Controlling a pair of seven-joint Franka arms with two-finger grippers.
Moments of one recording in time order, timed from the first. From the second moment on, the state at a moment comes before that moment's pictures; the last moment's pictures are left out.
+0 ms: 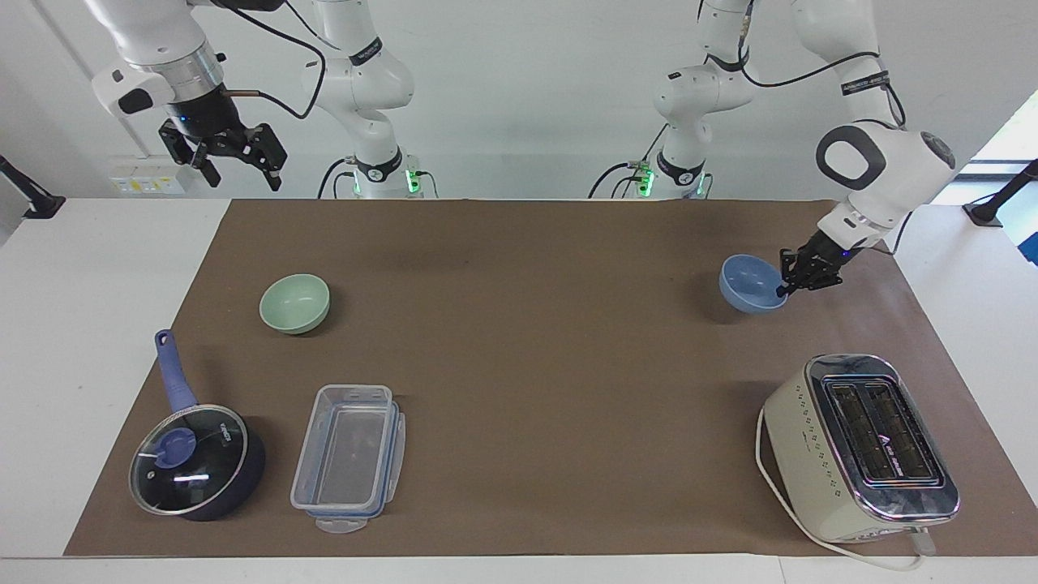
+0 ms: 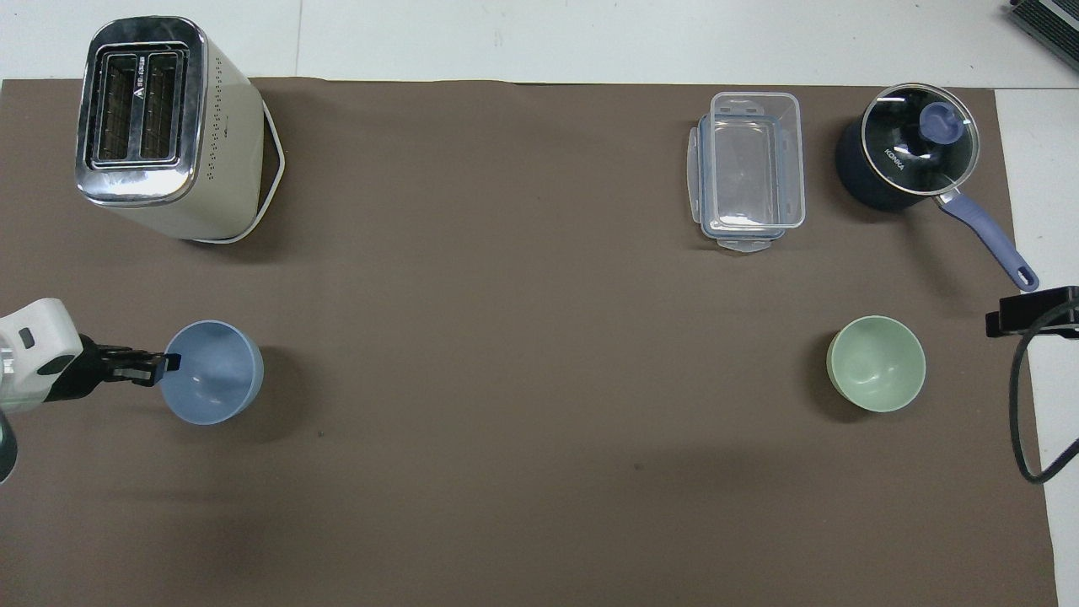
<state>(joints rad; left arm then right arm) 0.14 -0.08 0.03 -2.36 -0.41 2.27 0.72 -0.02 -0.13 -0.06 -1.65 -0.01 1.51 0.02</state>
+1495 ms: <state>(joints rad) -0.57 0.08 0.02 -2.22 -0.18 2.49 -0.38 -0.02 -0.13 -0.06 -1.65 -0.01 1.51 0.02</state>
